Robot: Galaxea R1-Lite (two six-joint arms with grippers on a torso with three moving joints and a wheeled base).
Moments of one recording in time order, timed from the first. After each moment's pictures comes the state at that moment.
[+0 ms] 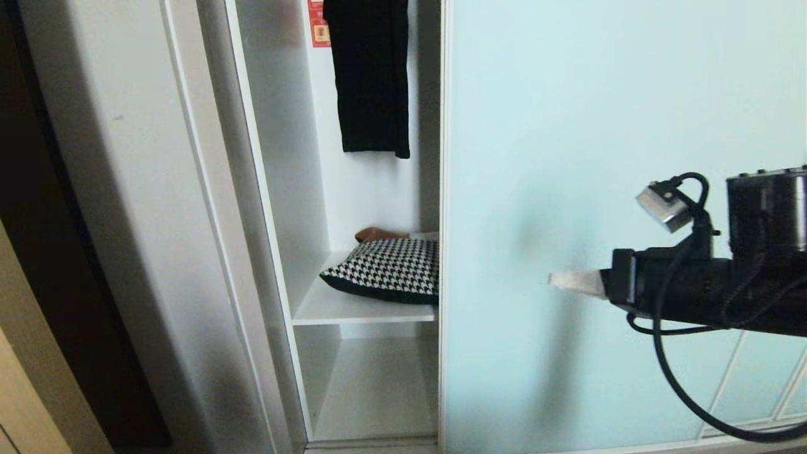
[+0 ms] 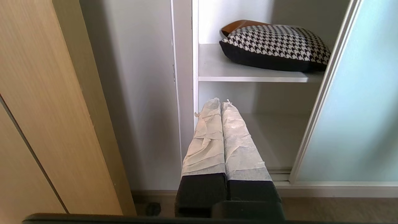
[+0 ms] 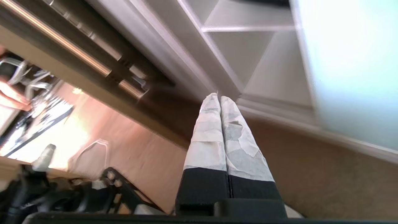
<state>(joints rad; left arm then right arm) -0.01 0.00 -0.01 0.02 0.00 -0.01 0.34 1.47 -0.85 -0.25 0.42 0.50</state>
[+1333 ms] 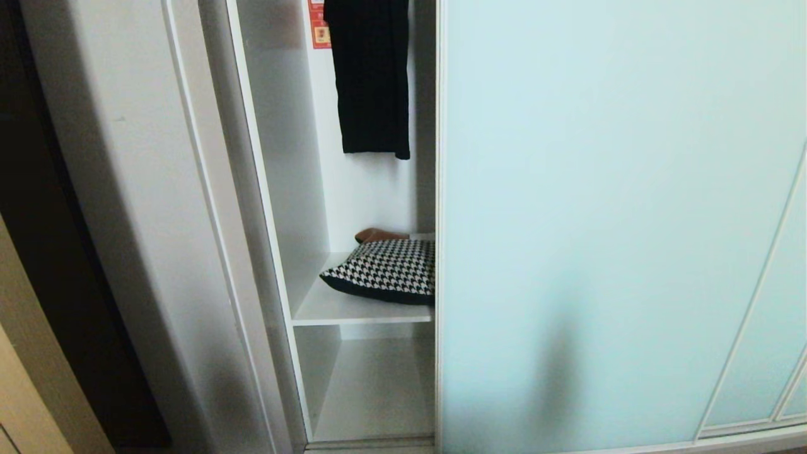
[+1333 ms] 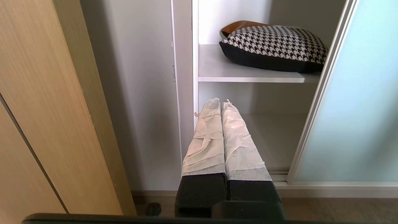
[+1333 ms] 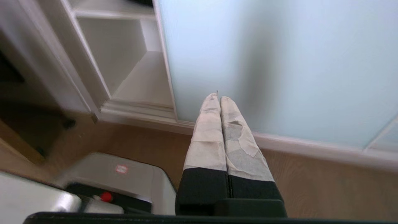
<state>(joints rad) -0.01 0.00 -0.01 0.02 0.00 -0.01 0.10 0.28 -0.16 0.13 0.15 0.03</state>
